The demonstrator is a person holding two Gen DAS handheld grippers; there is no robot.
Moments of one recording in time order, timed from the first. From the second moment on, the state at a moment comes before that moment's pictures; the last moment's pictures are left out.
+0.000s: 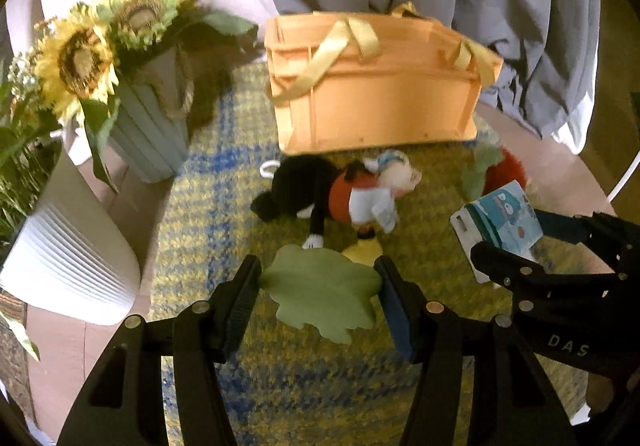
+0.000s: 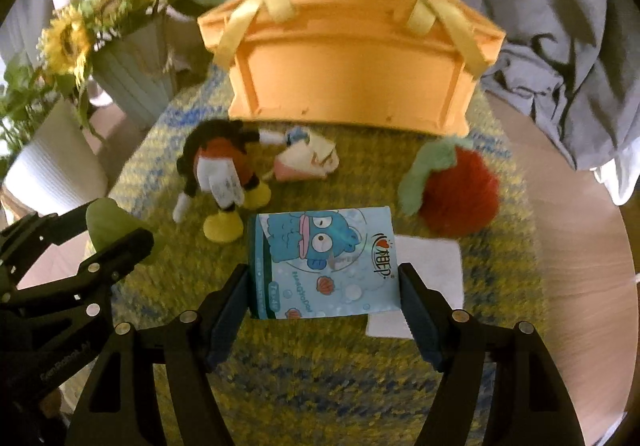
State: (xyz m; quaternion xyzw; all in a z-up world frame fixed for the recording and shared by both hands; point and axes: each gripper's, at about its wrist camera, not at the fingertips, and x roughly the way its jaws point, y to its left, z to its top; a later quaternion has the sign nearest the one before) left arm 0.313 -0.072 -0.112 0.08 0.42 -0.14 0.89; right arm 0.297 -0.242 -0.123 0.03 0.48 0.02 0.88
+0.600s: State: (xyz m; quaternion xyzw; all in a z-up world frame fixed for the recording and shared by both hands) left arm 0.323 -0.085 -0.037 0.03 0.34 -0.15 0.93; right arm 0.303 -0.263 -0.051 0.06 0.38 0.00 0.92
